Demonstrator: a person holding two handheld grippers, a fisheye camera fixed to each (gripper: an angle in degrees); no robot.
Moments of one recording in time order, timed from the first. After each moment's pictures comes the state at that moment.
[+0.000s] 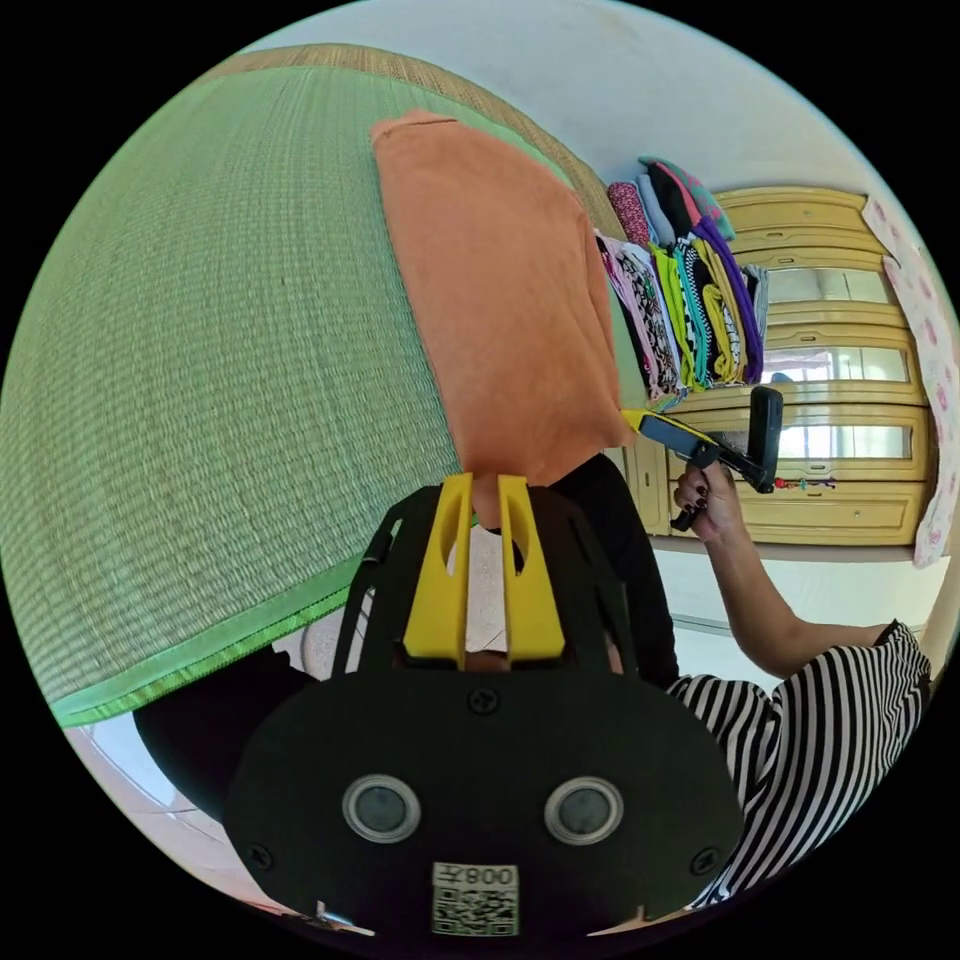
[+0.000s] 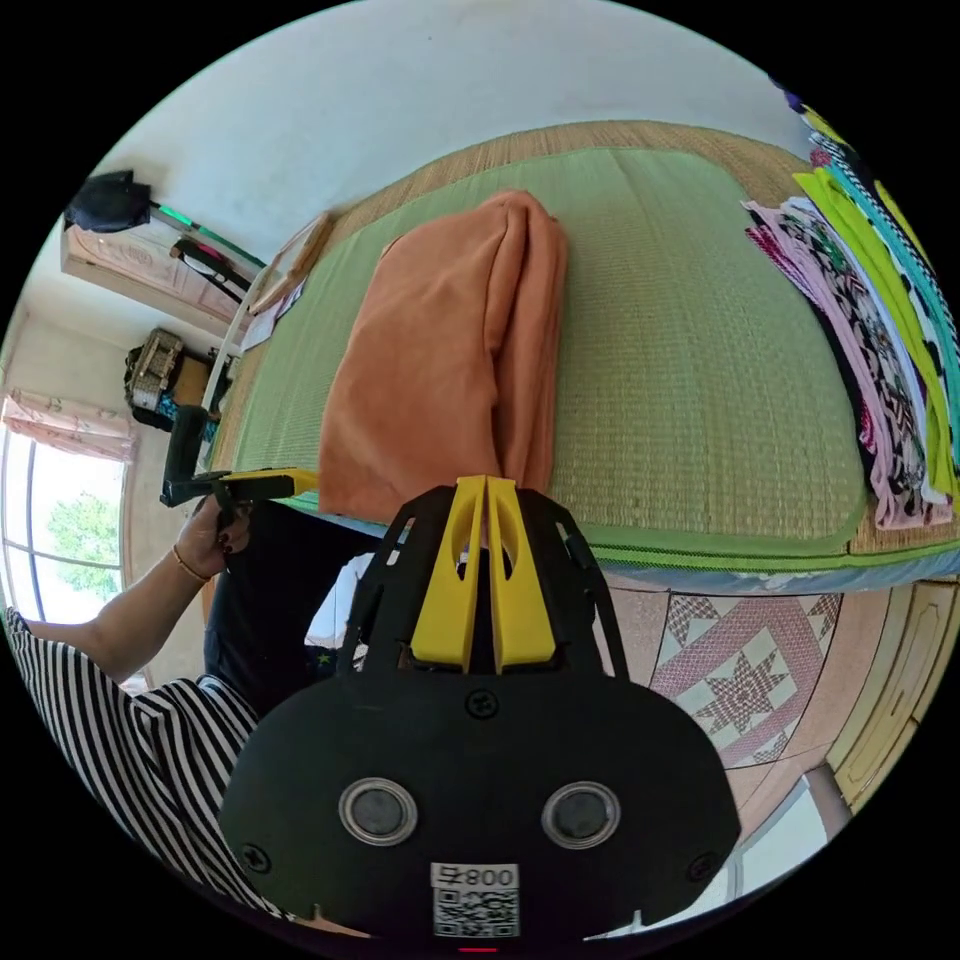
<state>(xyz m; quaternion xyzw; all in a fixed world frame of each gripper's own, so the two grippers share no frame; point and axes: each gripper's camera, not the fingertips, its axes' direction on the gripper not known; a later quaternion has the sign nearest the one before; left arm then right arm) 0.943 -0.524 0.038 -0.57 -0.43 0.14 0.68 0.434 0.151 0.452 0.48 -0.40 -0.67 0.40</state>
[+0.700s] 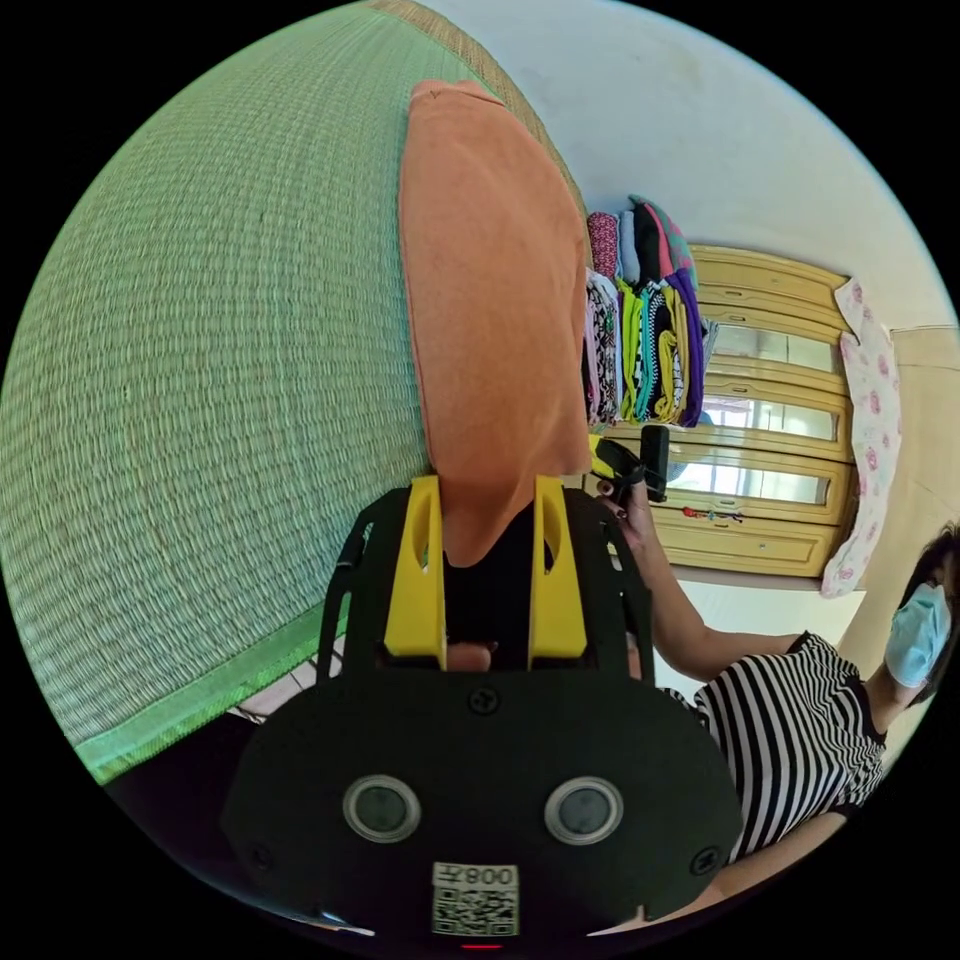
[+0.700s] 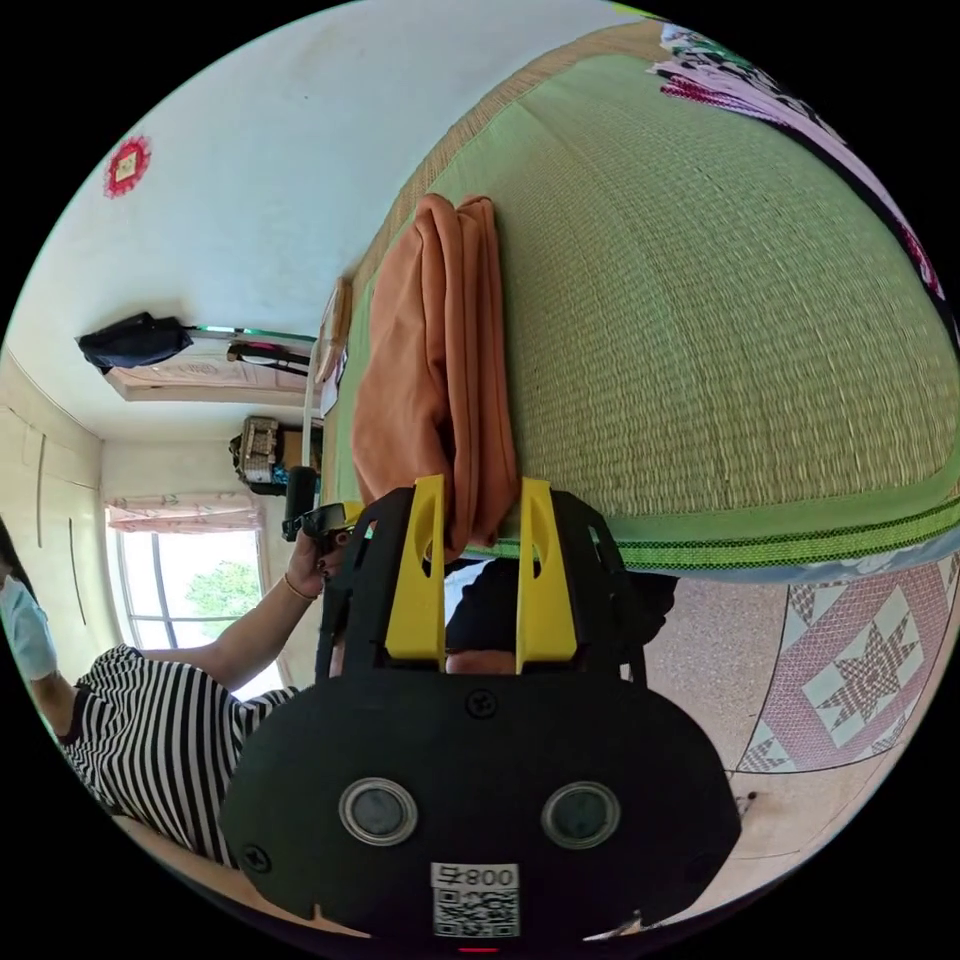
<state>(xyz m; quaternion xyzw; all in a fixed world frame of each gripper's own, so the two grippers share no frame) 0.828 -0.515 -0.026 -0.57 -0.35 0.01 0.75 0.333 0.020 0.461 0.28 -0.52 -0.71 0.38</state>
